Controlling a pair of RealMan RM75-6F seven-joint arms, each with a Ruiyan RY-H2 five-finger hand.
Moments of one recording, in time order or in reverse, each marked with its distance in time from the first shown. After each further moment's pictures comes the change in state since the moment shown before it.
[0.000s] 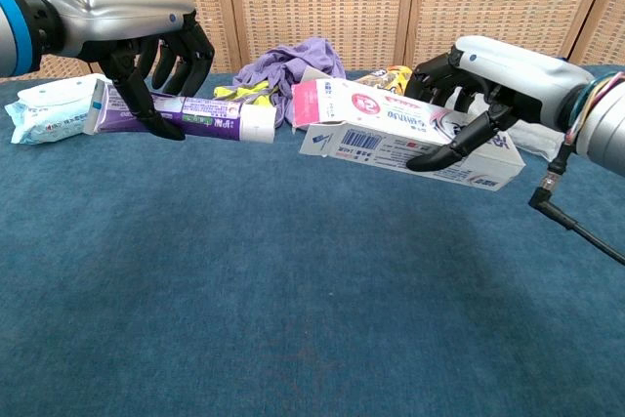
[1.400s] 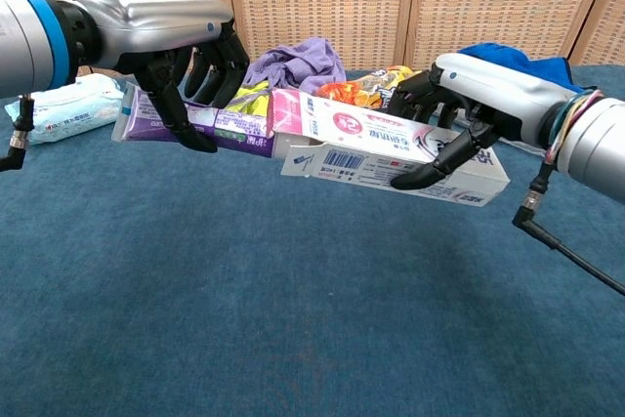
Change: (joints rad) left arm -0.092 -0.061 0.056 -0.031 -0.023 0.088 0.022; right arm 0.012 -0.035 -0.020 -0.006 0.001 -0.003 -0.025
